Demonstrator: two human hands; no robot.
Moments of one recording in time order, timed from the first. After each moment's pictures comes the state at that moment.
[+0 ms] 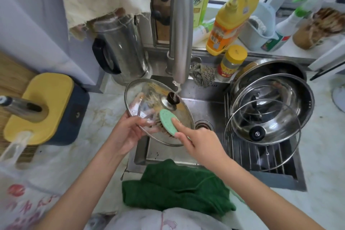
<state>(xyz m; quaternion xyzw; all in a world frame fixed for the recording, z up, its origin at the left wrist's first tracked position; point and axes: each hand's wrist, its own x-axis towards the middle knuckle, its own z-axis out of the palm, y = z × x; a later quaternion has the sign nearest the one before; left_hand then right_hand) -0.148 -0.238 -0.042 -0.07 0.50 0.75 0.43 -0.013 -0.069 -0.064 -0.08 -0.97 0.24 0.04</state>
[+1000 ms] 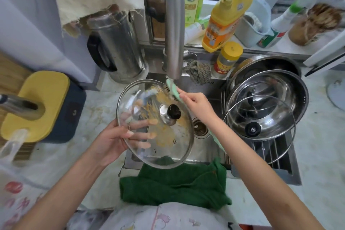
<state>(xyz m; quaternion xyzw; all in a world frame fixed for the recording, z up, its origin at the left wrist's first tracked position) -0.138 -0.272 -0.032 0.04 0.43 0.73 0.52 -0.080 -0.016 -0.088 -0.21 -0.83 0.52 0.01</state>
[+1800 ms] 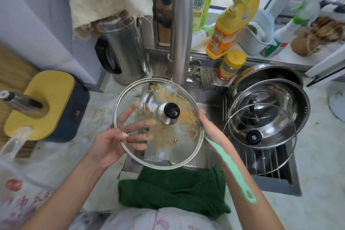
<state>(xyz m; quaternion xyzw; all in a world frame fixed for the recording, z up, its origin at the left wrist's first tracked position) -0.147 -0.287 -0.067 -0.03 0.15 0.78 0.60 -0.028 -0.025 -0.093 -0.40 -0.61 0.67 -0.14</state>
